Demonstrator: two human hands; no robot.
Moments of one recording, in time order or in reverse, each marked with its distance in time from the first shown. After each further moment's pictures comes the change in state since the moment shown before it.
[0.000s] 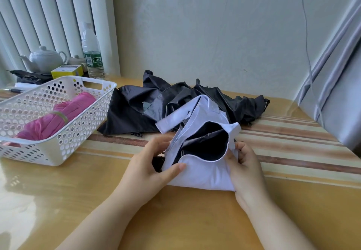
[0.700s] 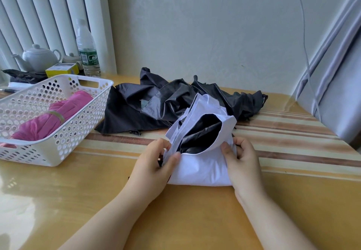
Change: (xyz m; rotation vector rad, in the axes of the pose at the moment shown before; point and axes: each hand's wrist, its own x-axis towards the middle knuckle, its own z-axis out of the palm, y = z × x) left_hand 0.005 -0.017 0.017 0.051 0.033 -0.034; right_hand -0.002 0.000 0.007 -0.133 0.106 -0.077
